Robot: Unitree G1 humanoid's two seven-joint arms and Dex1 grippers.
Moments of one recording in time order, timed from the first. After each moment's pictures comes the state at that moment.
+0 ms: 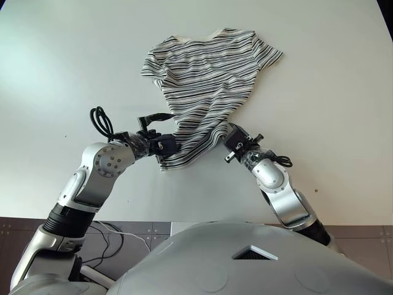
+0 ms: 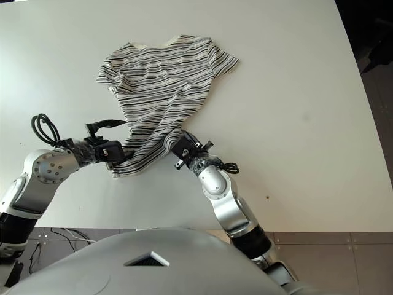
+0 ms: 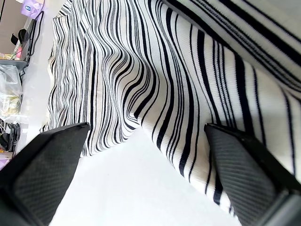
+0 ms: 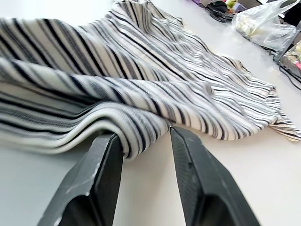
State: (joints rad) left arm 0.12 0.79 -0.28 -0.23 0.36 -0.05 -0.68; right arm 0.14 -0.16 0.55 -0.28 -0.37 0.40 0.18
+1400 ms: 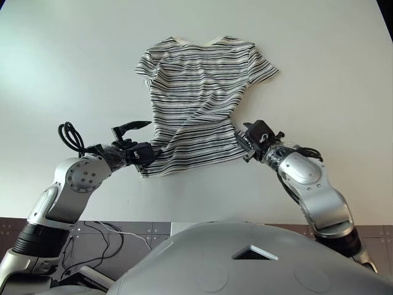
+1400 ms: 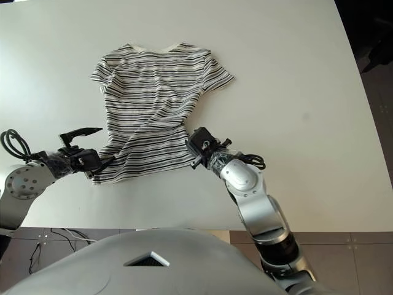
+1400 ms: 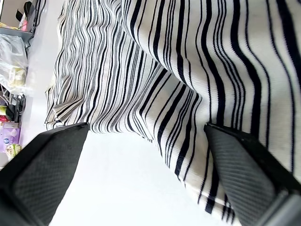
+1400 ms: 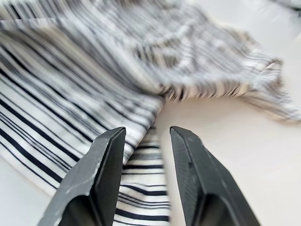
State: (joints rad) left arm 0.32 0.91 -0.14 -0.22 0.28 -0.15 -0.57; right arm 0.14 -0.36 0.42 -0.73 -0.15 0.81 0.41
